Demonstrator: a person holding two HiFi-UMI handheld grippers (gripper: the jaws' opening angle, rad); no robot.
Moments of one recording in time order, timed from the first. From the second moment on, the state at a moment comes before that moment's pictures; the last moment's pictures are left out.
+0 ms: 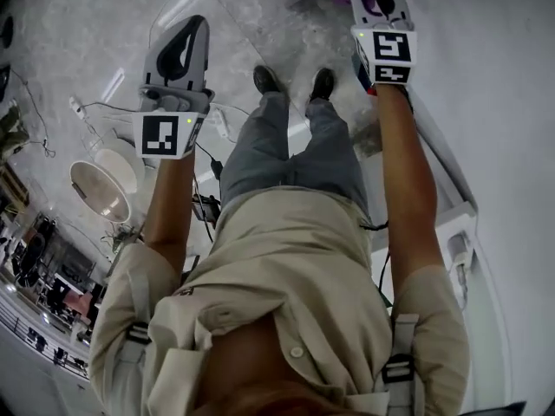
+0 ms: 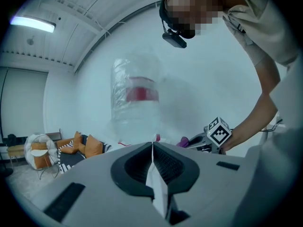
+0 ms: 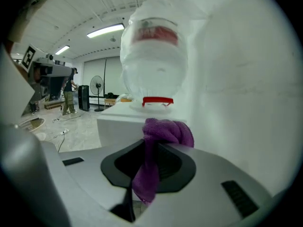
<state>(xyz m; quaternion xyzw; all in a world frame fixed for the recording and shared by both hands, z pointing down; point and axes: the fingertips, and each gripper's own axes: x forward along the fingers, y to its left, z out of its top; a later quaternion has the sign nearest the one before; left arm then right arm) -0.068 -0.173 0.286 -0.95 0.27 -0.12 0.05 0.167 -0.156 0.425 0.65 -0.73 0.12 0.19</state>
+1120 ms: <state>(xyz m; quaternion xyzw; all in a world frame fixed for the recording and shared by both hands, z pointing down) -0.214 -0.082 0.077 -0.91 0.39 -0.09 0.09 0.047 -0.033 0.047 0.54 -0.84 0.02 0.09</state>
